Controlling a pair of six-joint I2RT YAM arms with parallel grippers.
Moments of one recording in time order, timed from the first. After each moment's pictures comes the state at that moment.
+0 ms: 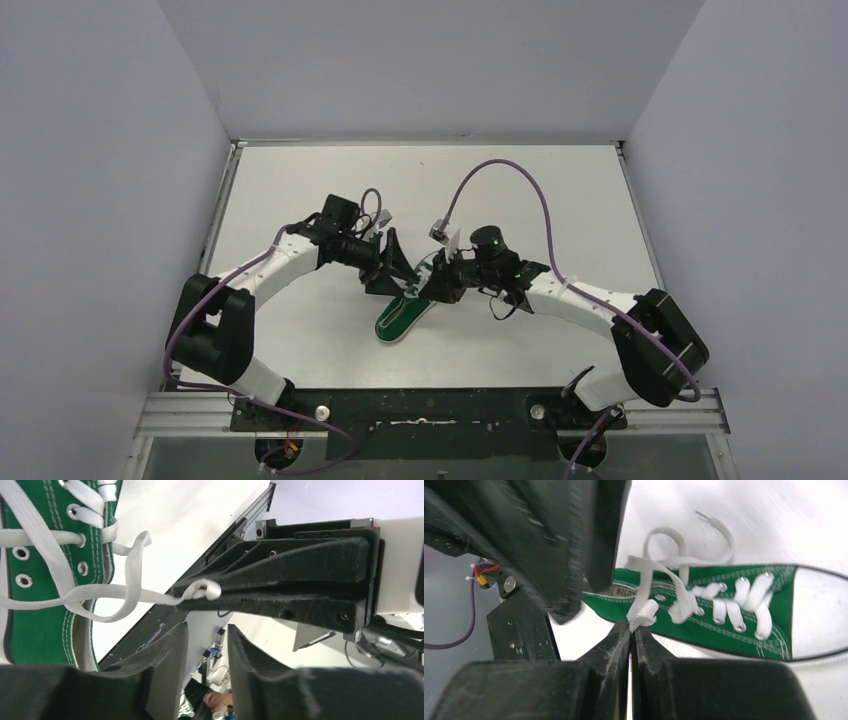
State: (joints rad) left arm -0.43 1.55 0.99 -0.45 0.93 -0.75; right arm 0.70 1.44 0.76 0.13 -0.61 0.16
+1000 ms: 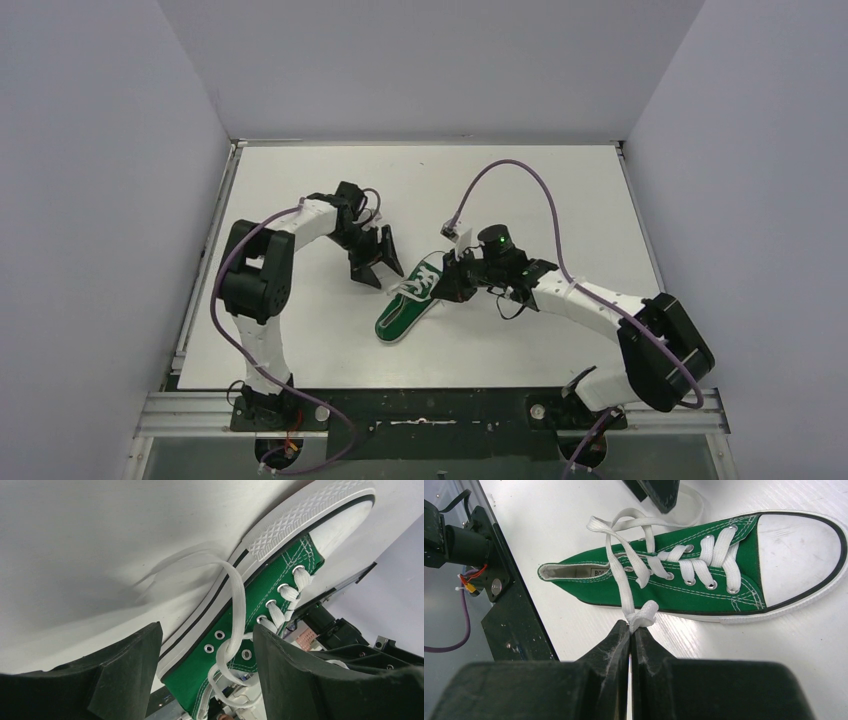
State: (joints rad) left arm -0.33 1.95 1.31 -0.78 0.58 -0.54; right arm 0.64 1.40 0.74 0.00 -0.55 0.21
